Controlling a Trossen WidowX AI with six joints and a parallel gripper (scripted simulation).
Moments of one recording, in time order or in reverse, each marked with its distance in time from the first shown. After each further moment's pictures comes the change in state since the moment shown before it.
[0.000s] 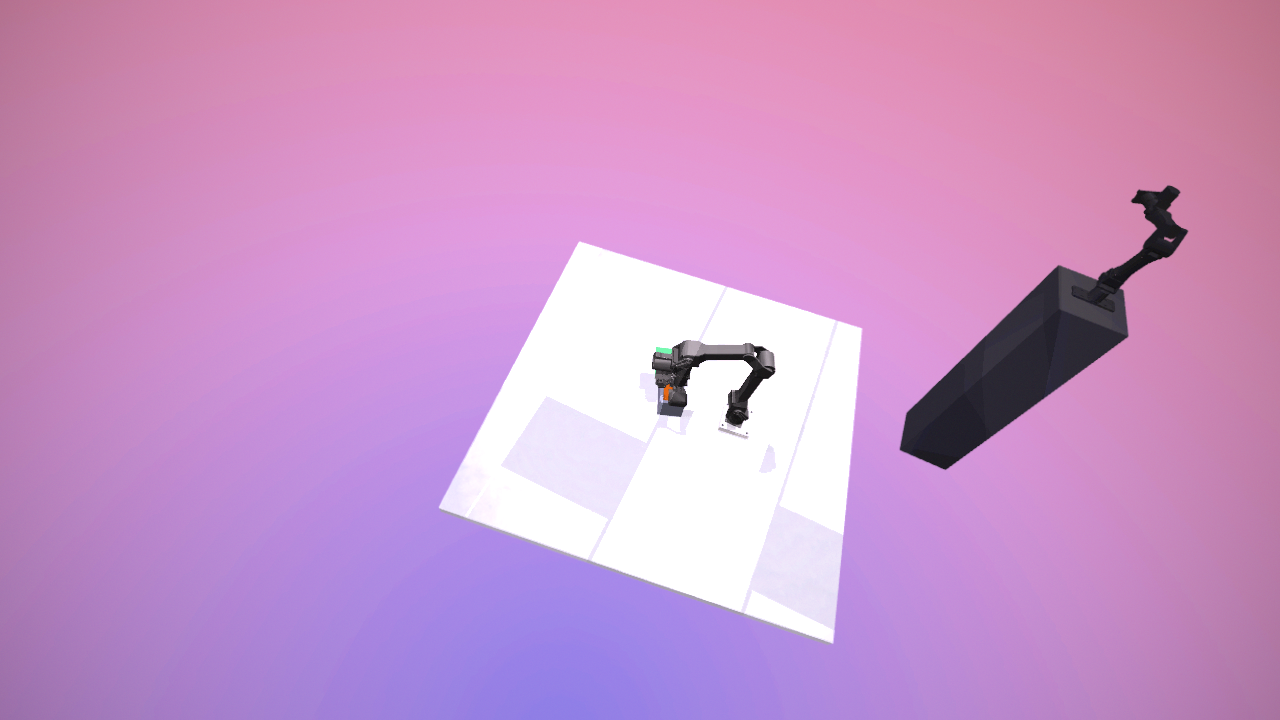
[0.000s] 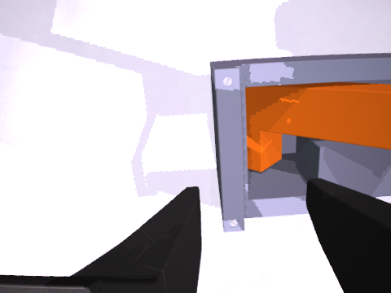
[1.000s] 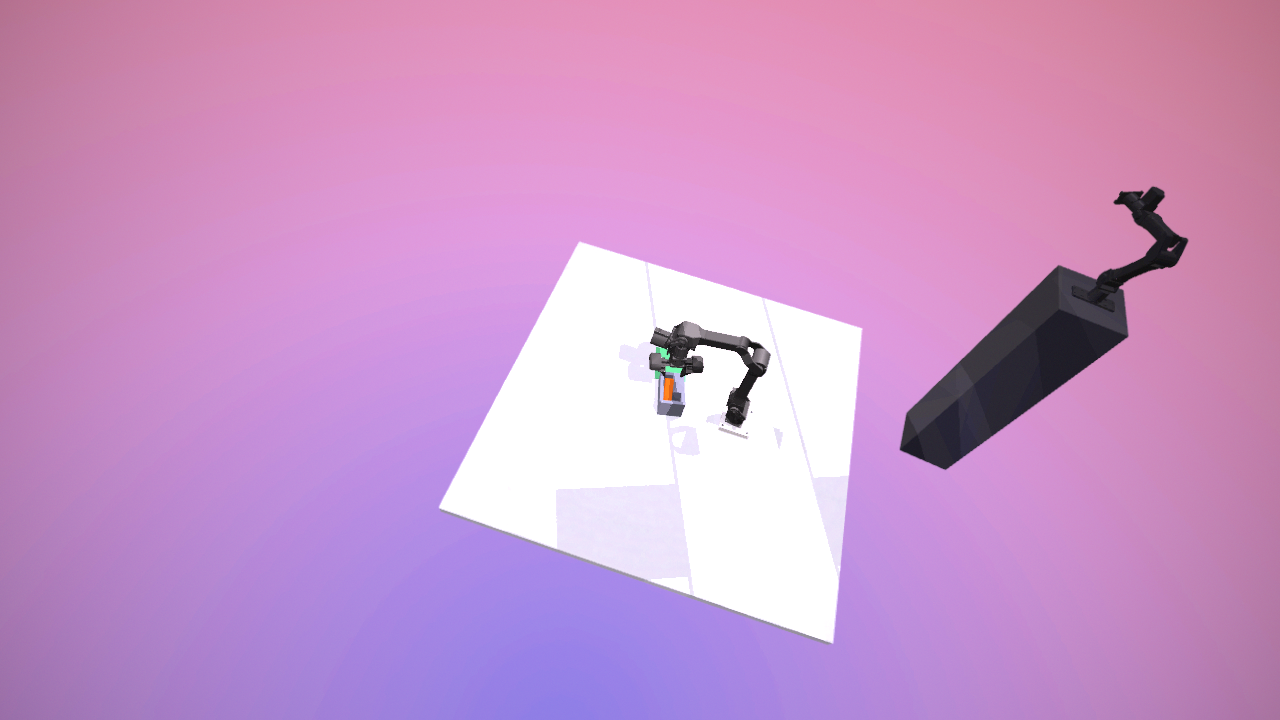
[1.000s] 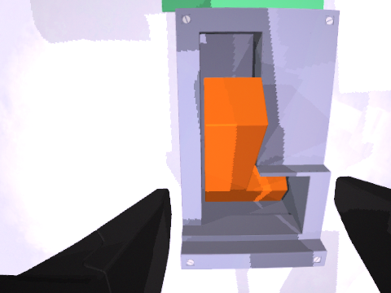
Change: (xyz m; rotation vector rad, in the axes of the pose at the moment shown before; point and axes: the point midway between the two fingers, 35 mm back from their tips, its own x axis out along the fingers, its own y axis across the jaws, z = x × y) arm -0.003 -0.073 0.008 1.508 -0.001 -0.014
